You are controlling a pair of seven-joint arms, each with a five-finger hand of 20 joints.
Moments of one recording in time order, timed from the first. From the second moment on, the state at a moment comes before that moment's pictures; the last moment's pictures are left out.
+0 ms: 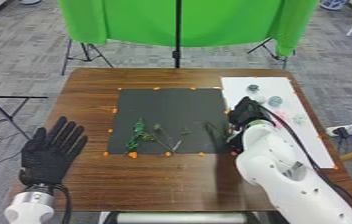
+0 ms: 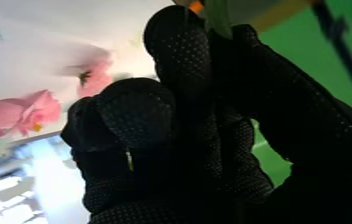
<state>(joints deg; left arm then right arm) 132.9 -63.3 -99.2 -126.6 6.8 11.8 13.3 -80.8 -57.9 57.8 -112.5 -117.5 3.2 59.2</state>
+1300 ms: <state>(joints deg) 132.7 -62.7 -98.7 -126.5 6.7 12.6 13.6 -83.0 -69.0 56.1 -109.4 -115.6 5.5 64.0</state>
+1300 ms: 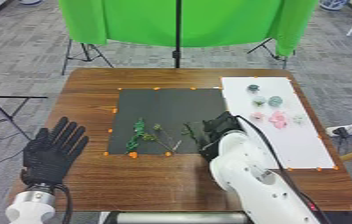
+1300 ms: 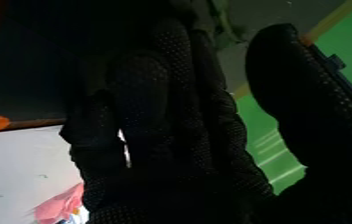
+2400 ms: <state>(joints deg) 131.6 -63.1 -98.5 -126.3 9.4 11.4 14.3 -93.2 -48.8 66.3 -109.4 -136.6 0.0 41.0</state>
